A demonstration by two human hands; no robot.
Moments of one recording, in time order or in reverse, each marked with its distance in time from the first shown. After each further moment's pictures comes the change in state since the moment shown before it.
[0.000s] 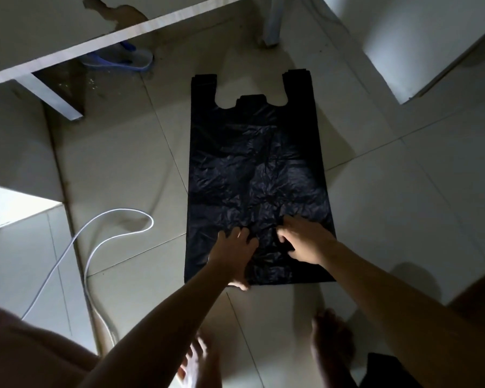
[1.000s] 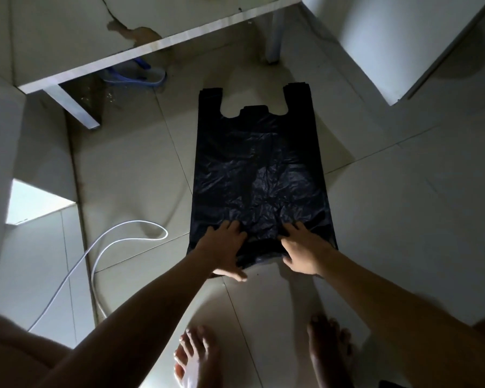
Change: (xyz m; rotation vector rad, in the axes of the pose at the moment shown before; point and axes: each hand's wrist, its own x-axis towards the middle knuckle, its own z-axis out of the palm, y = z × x) left_hand -0.016 -0.024 -0.006 -0.088 0.070 -0.037; right_hand -0.021 -0.023 0.010 -0.087 0.003 0.031
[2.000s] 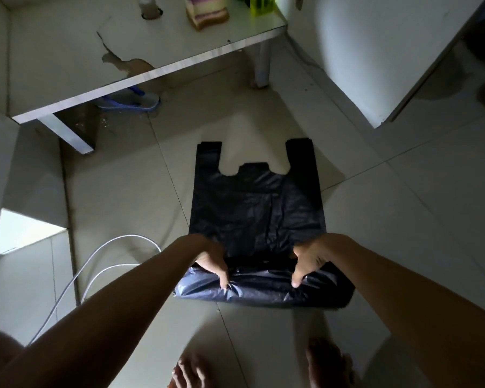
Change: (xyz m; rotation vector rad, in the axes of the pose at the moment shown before) left_hand 0.010 -0.022 -0.073 -0.315 -0.556 -0.144; right_hand -0.004 0.027 -0.082 0.222 -0.573 0.254
